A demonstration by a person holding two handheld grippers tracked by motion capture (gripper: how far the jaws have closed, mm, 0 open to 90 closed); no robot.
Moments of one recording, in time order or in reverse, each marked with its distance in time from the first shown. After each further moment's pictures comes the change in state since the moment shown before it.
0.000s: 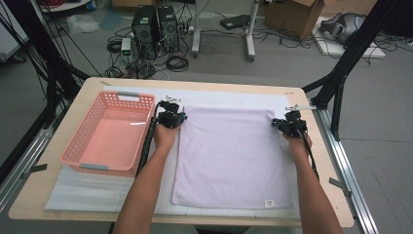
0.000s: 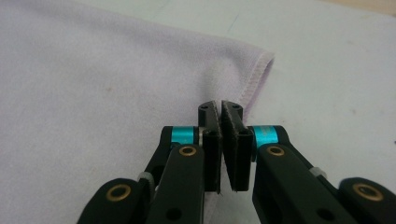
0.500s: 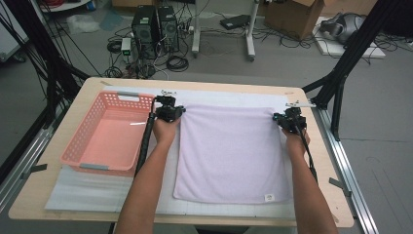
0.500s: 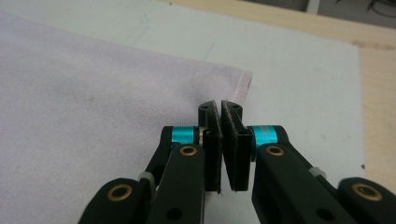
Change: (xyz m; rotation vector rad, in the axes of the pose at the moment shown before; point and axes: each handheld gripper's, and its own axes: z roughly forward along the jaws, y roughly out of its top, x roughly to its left) left arm 0.008 0.013 0.003 -0.037 0.021 -0.112; right arm 0.000 0.010 0.005 -0.064 -0.086 0.006
